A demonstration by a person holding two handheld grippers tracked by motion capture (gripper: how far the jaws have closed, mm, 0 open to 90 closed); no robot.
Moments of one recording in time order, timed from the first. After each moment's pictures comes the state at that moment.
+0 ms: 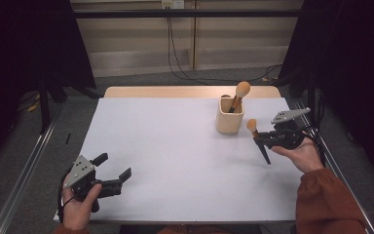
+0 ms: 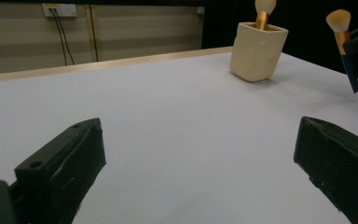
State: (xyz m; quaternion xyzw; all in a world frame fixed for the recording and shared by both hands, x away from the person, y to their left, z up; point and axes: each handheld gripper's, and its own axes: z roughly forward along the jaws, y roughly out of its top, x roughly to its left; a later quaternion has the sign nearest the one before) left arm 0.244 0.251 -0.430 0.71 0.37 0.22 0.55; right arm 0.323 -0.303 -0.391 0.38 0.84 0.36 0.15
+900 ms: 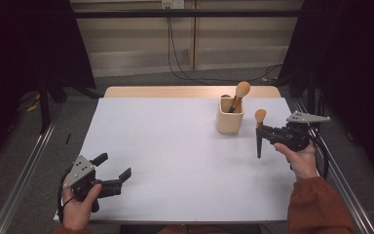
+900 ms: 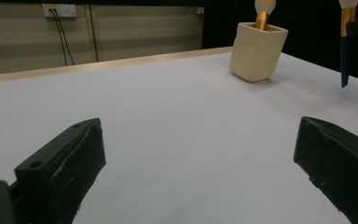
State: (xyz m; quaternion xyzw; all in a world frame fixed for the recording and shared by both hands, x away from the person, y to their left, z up) left arm 0.243 0.252 -0.430 0.71 0.37 0.23 0.55; right arm 0.309 -0.316 -0.398 0.43 0.73 0.50 0.18
